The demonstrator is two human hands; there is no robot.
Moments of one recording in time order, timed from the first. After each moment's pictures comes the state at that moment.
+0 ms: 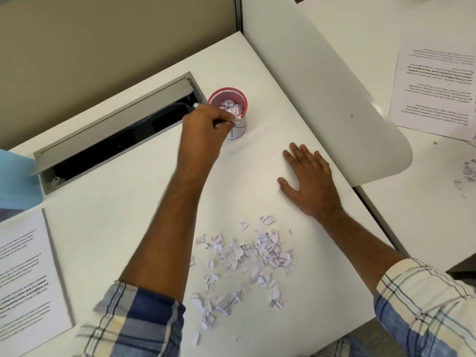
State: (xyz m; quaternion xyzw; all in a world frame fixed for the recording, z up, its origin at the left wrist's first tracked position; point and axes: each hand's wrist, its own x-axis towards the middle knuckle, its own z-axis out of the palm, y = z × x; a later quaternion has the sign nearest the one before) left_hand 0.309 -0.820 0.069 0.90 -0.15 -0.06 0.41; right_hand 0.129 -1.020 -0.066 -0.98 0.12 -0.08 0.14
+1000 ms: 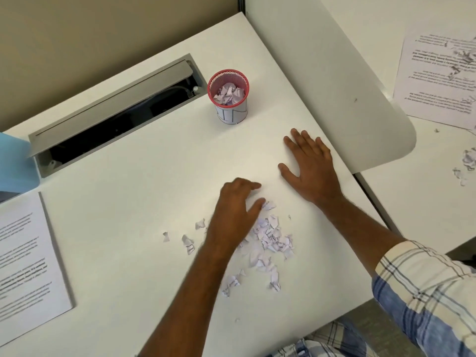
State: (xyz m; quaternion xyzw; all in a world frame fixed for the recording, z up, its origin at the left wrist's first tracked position) left_hand 0.148 -0.781 -0.003 0.90 -0.22 -0.17 0.35; right_hand 0.127 -1.019 -0.063 -0.98 0.11 -0.08 0.14
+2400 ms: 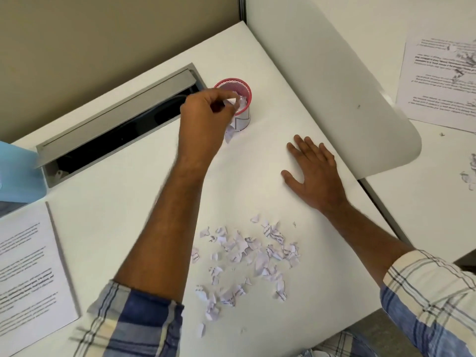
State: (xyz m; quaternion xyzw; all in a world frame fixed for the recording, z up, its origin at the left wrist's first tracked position) left_hand 0.302 -0.820 0.091 0.85 -0.10 -0.09 0.51; right_hand 0.128 -1.019 -0.066 -0.98 0.12 -0.08 0.14
